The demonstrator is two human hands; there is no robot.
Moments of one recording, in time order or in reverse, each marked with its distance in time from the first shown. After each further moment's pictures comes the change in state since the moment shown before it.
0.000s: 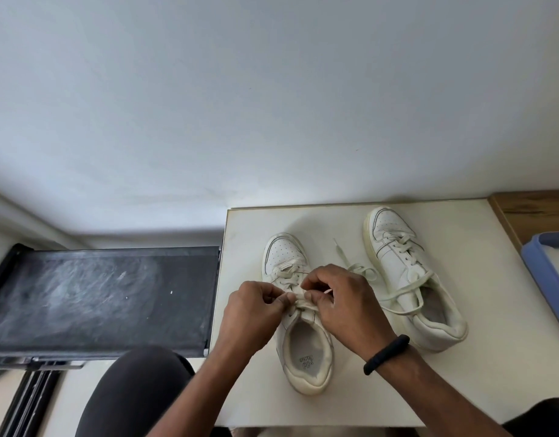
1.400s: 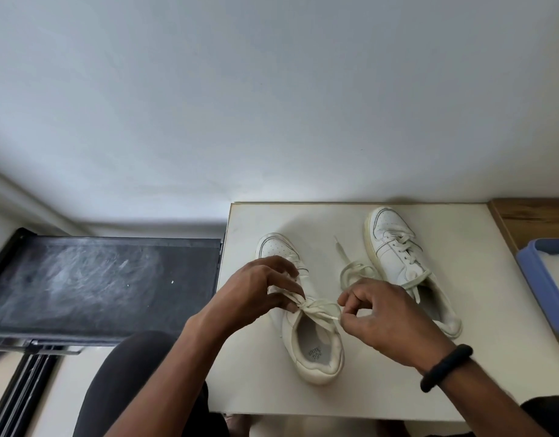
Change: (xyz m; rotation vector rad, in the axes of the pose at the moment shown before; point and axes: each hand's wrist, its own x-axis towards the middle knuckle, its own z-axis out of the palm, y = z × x) left_hand 0.028 -0.007 -0.024 0.237 -0.293 0.564; right_hand -0.028 -0.013 -0.060 -0.136 -0.262 0.268
